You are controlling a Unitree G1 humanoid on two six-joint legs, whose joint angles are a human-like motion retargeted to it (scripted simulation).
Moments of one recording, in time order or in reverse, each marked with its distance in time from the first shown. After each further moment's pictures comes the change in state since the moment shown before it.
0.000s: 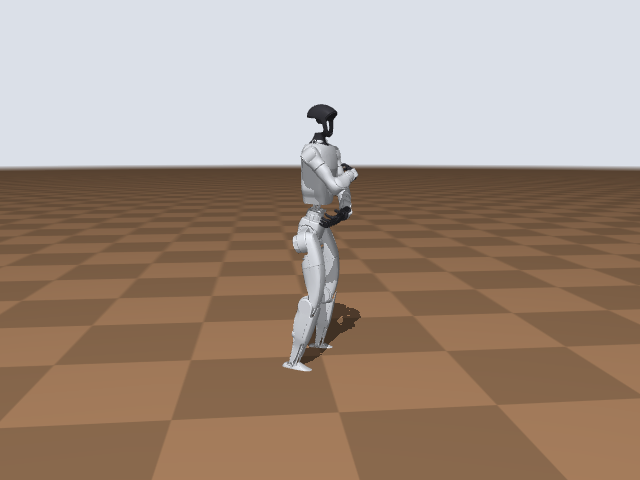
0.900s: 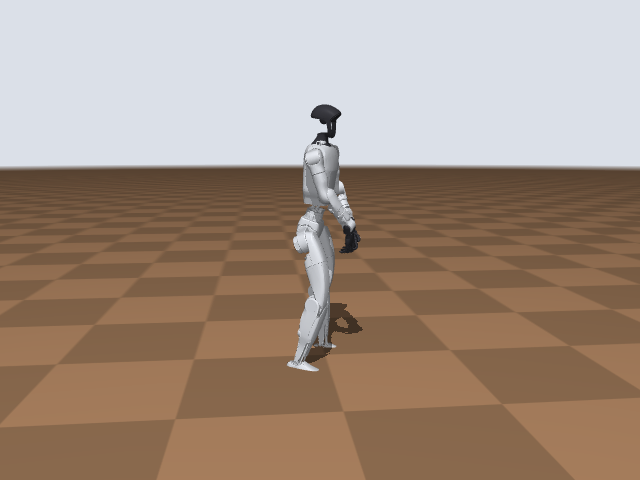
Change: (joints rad) left arm 0.118 -0.054 0.488 0.596 0.324 -0.052 0.337; right arm 0.353 -0.020 -0.139 1.184 -0.232 0.073 0.101; waist 0.042 0.009 0.026; left_leg 0.021 -0.085 -0.009 -0.271 0.183 -0.002; right_leg -0.155 -0.098 -0.013 0.157 -0.035 0.016
